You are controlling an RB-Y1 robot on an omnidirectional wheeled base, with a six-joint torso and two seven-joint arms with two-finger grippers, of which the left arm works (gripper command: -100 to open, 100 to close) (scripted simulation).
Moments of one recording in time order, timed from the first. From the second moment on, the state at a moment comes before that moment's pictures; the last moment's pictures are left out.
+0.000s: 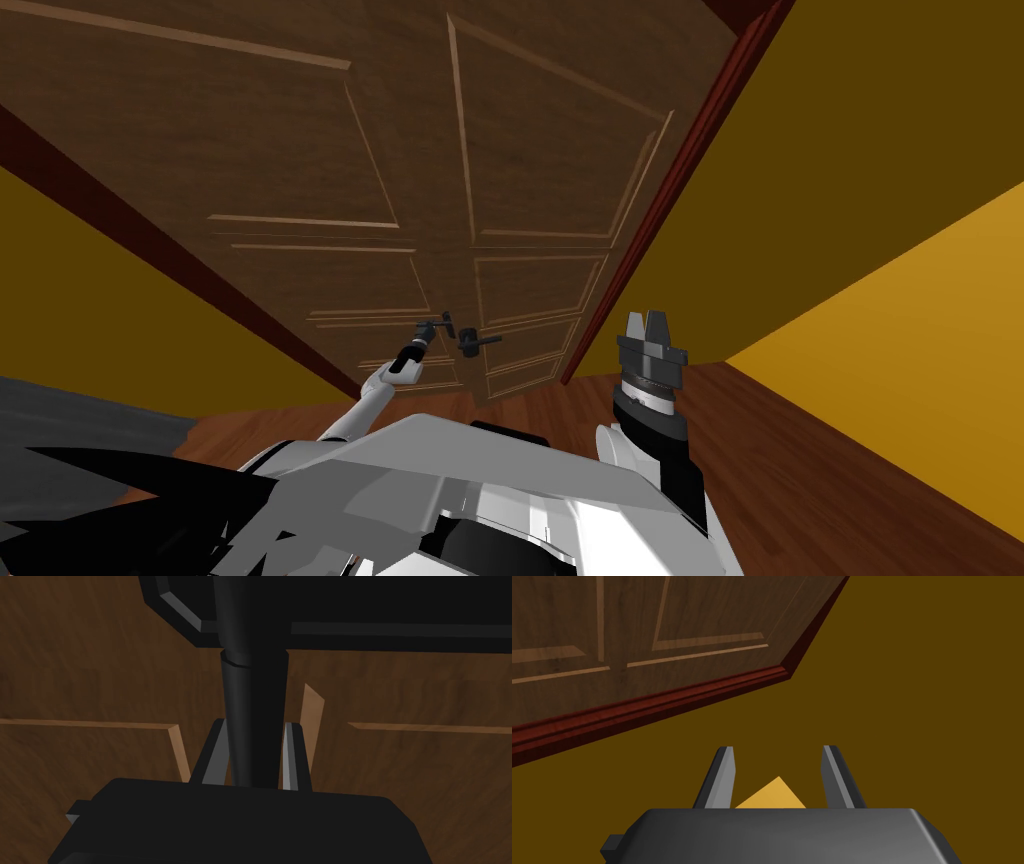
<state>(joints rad) -0.07 0.43 0.19 -0.98 0.16 -0.41 0.25</state>
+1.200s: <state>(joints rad) -0.02 0.47 0.10 -1.04 0.14 -0.42 0.32</state>
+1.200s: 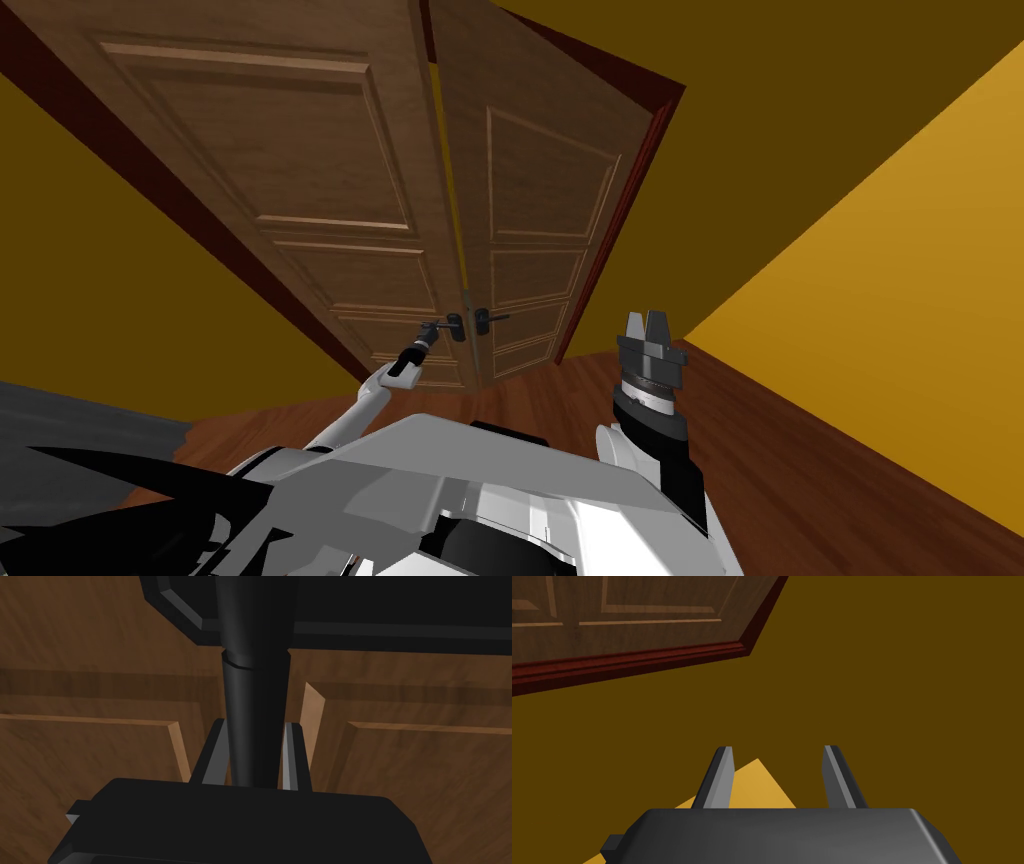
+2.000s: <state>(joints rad) 0.03 0.53 0.02 -1.09 0.14 -0.48 0.39</state>
